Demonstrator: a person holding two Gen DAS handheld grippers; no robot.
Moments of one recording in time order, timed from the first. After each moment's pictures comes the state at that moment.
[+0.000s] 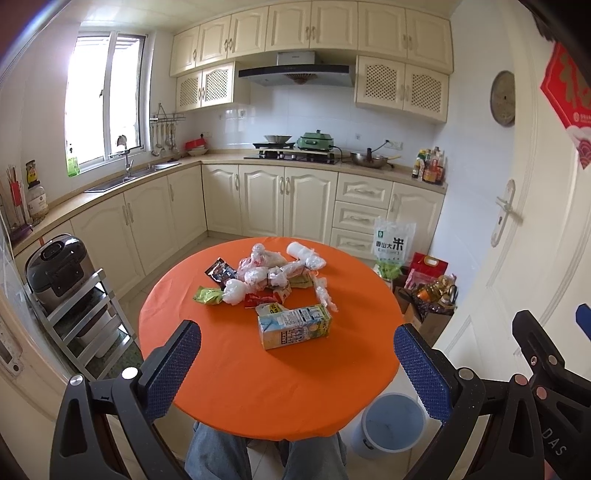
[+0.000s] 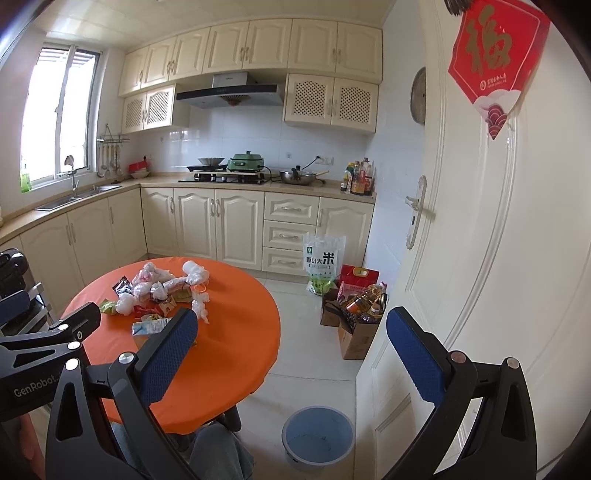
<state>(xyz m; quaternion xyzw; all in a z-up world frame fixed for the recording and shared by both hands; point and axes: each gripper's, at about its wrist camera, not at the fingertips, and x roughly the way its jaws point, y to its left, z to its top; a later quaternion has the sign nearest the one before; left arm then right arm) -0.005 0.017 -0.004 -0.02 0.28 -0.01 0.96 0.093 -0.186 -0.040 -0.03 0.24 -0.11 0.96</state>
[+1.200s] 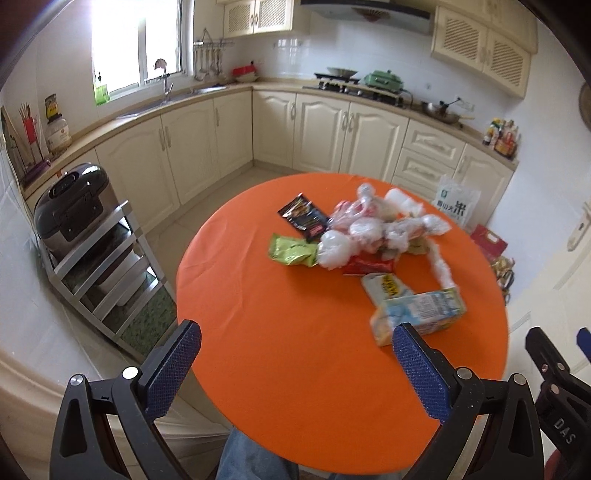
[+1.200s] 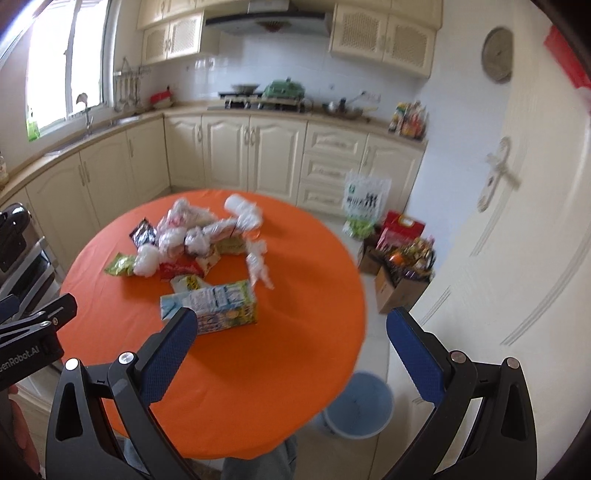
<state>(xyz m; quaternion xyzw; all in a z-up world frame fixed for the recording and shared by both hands) 0.132 0.149 -0.054 -0.07 0.41 0.07 0.91 0.250 -0.094 -0.143 -0.03 0.42 -0.05 0.91</state>
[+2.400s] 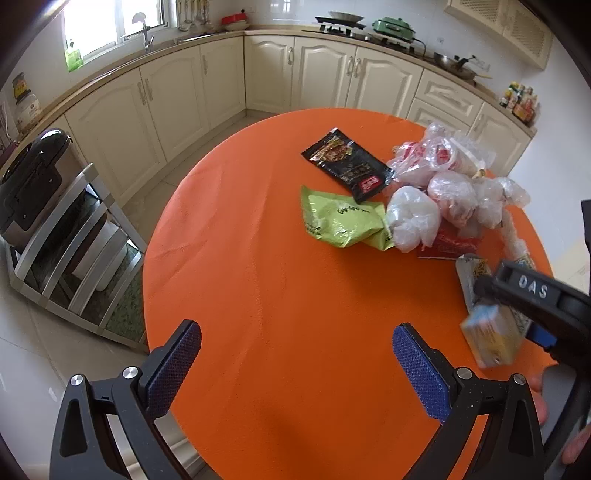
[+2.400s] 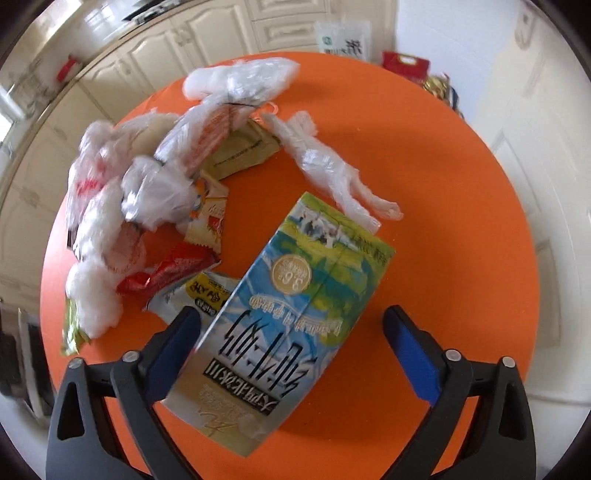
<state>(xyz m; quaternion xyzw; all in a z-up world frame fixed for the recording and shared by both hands) 0.248 0.220 -0.147 -0.08 0.50 0.05 0.86 0.395 -0.048 -0.272 0.14 0.60 -0.12 0.78</state>
